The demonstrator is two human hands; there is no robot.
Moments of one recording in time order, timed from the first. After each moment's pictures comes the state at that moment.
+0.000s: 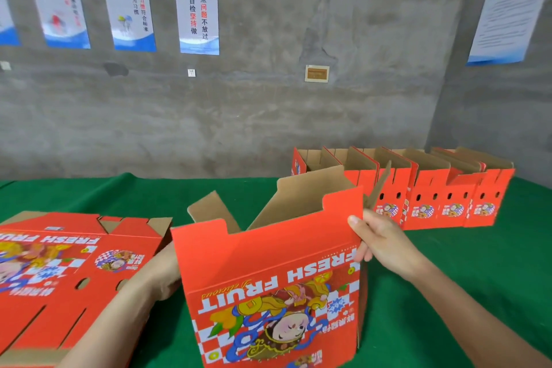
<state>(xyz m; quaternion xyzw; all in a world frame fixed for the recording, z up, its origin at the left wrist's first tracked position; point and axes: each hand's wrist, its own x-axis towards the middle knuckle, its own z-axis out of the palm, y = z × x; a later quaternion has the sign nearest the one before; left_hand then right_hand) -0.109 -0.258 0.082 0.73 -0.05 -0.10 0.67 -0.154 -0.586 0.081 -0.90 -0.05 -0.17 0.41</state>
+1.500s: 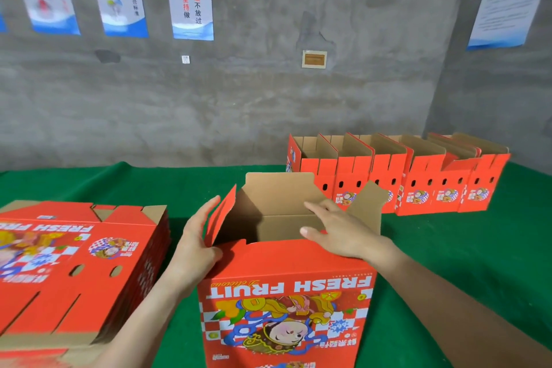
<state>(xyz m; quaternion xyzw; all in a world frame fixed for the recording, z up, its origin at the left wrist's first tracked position) -0.089 -0.287 0.036 0.80 -0.15 0.08 0.58 -0.112 -0.564 0.064 -0.99 -0.03 -0.02 0.11</state>
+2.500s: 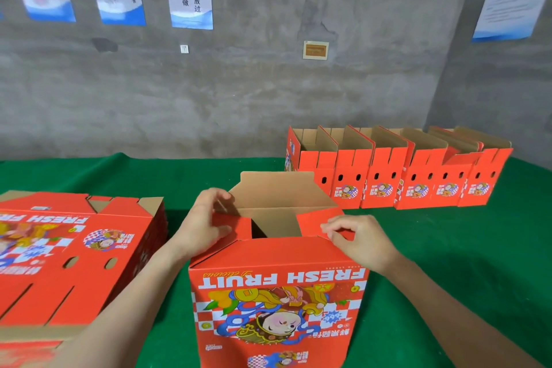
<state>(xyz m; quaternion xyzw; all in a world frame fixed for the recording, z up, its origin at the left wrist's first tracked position) -0.047 -0.295 0.043 0.86 -0.25 0.10 0.44 -0.140 -0.593 0.033 -0.91 -0.09 -0.21 0.34</state>
